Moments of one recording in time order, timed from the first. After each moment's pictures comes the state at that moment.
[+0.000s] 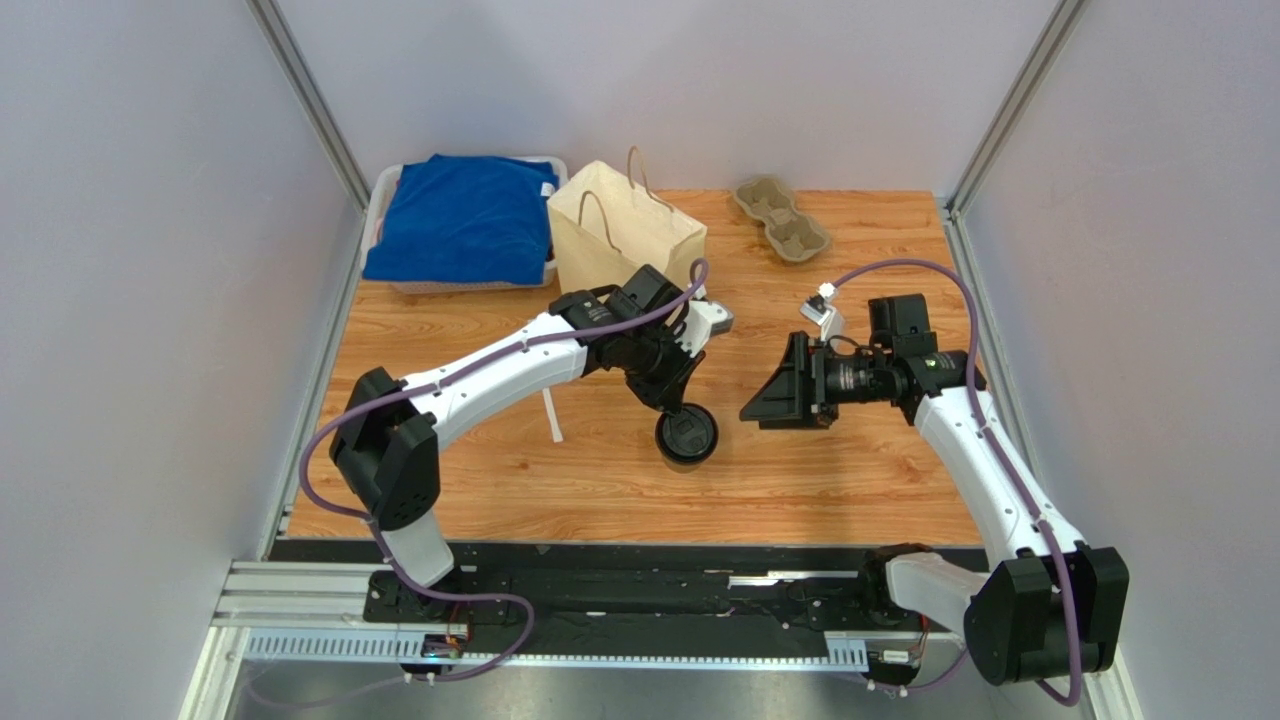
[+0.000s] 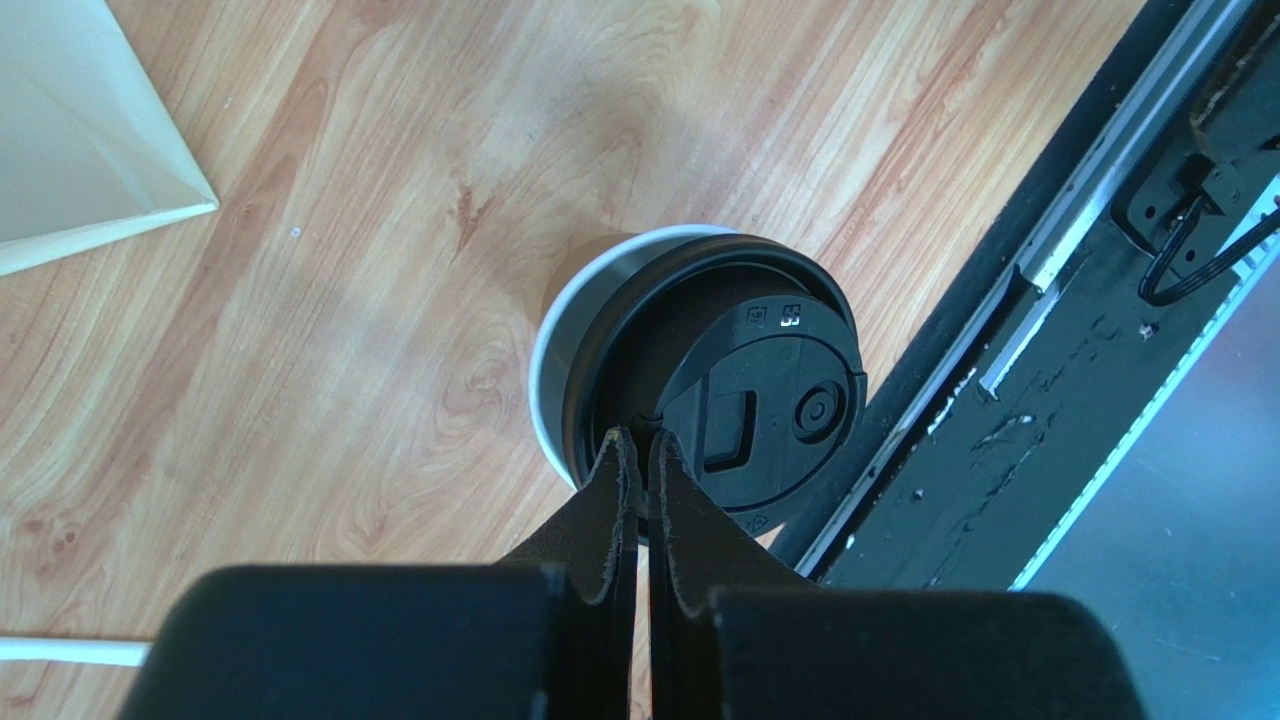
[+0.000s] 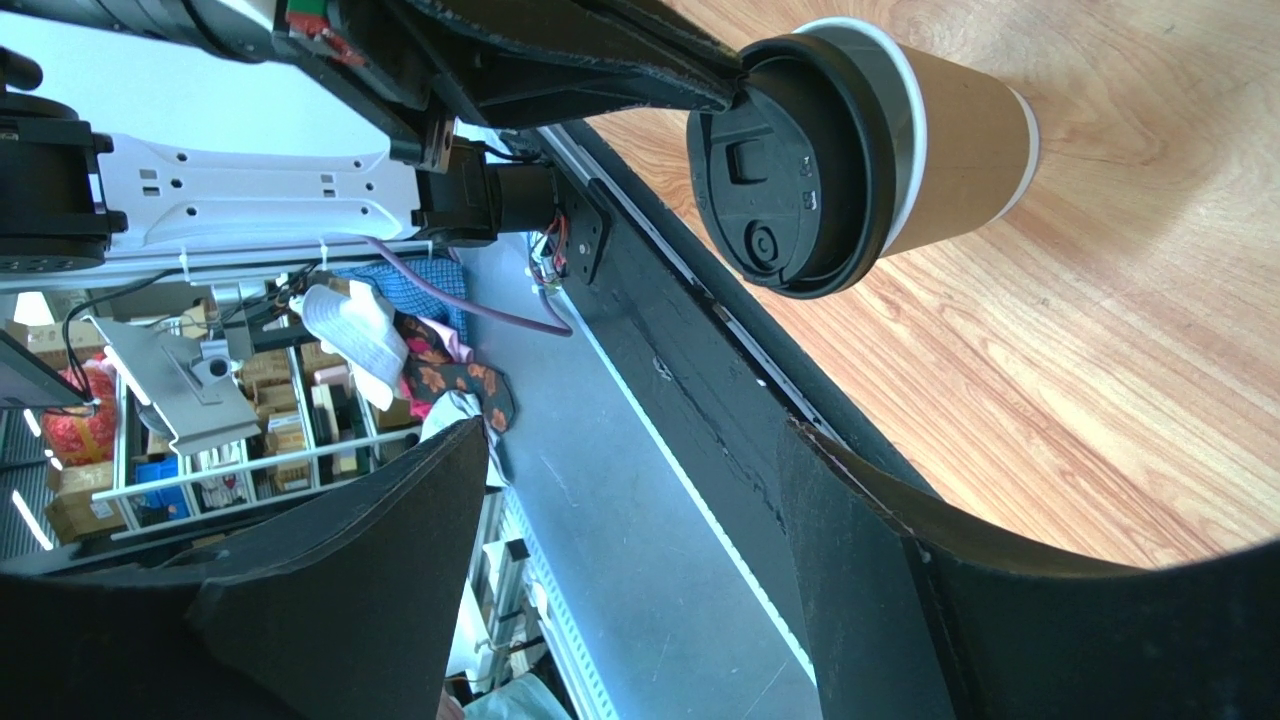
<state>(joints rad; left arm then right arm) -0.83 1.72 1.45 -0.74 0.32 0.00 0.13 1.13 0.91 -0.76 -1.03 0.31</state>
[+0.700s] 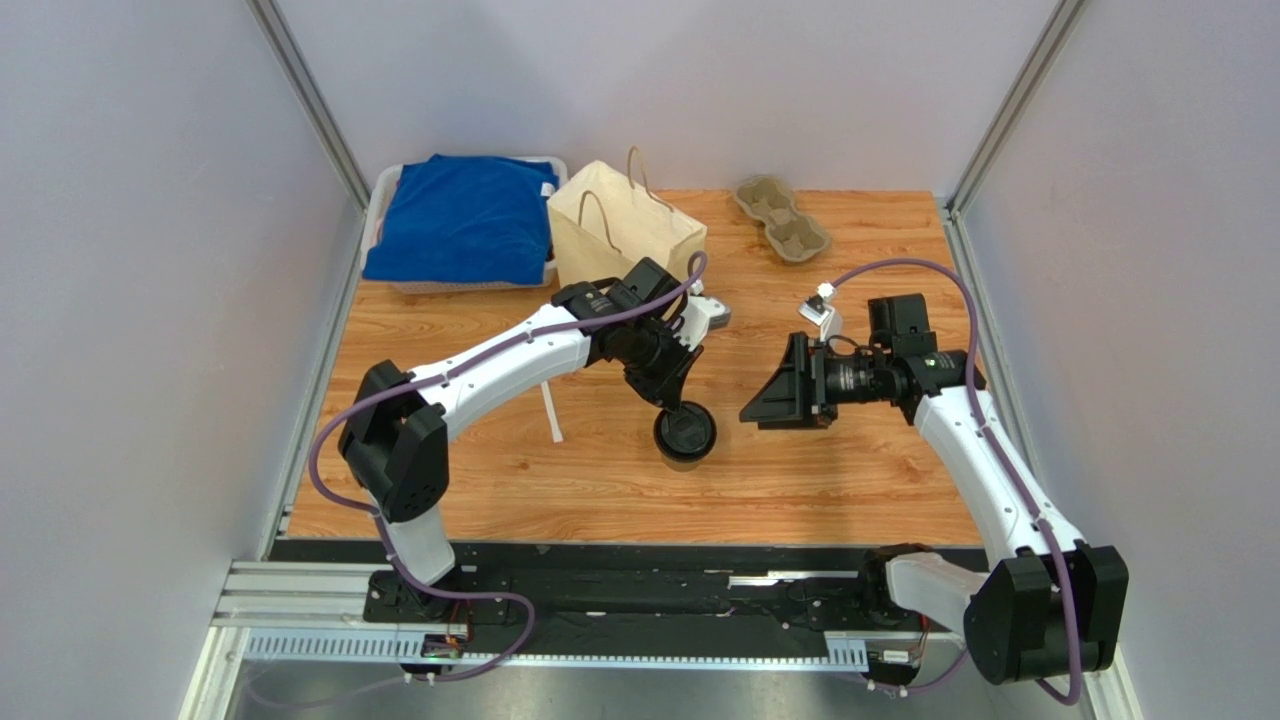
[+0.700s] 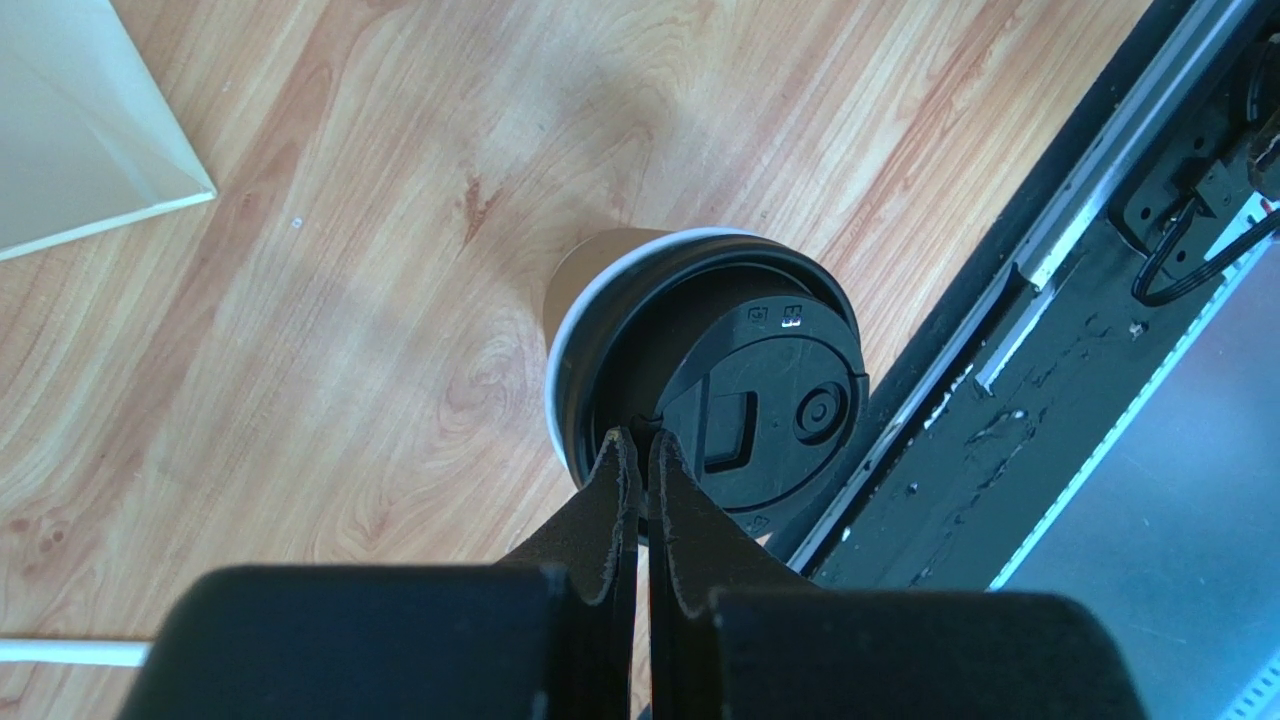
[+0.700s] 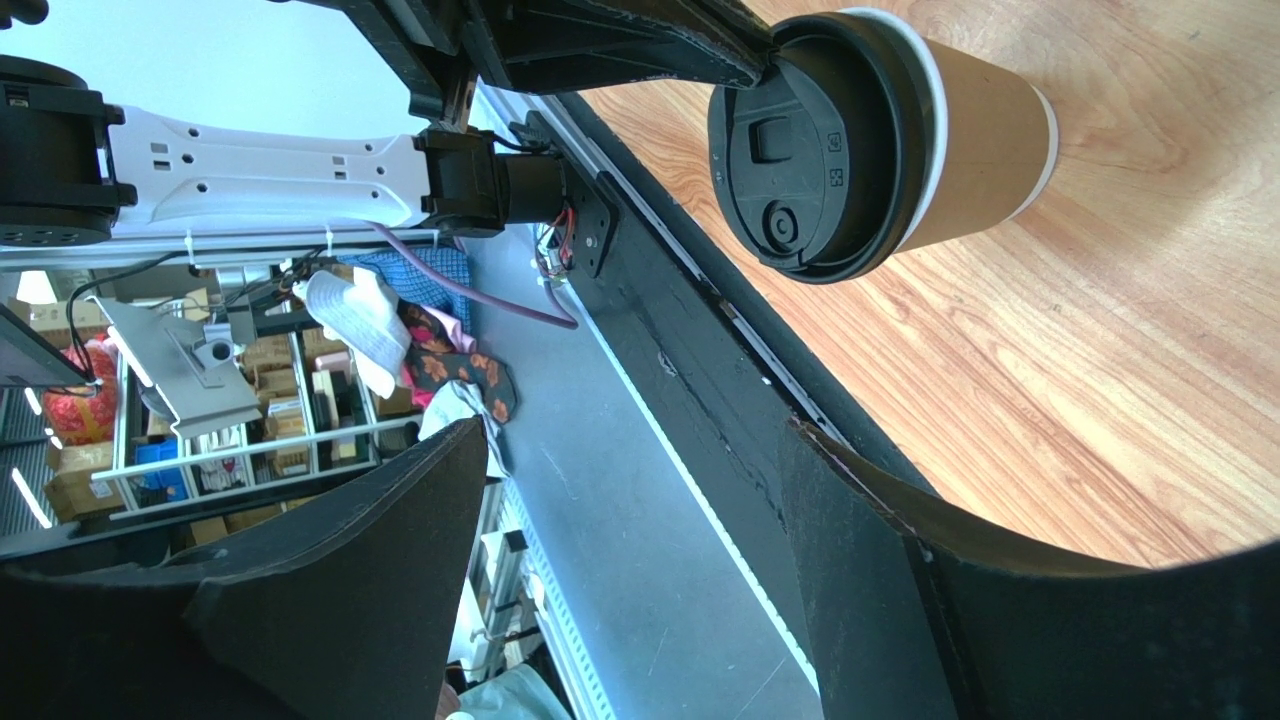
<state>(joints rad) -0.81 1.76 1.50 -0.78 0.35 0.00 0.13 1.13 0.91 -0.76 -1.06 0.29</state>
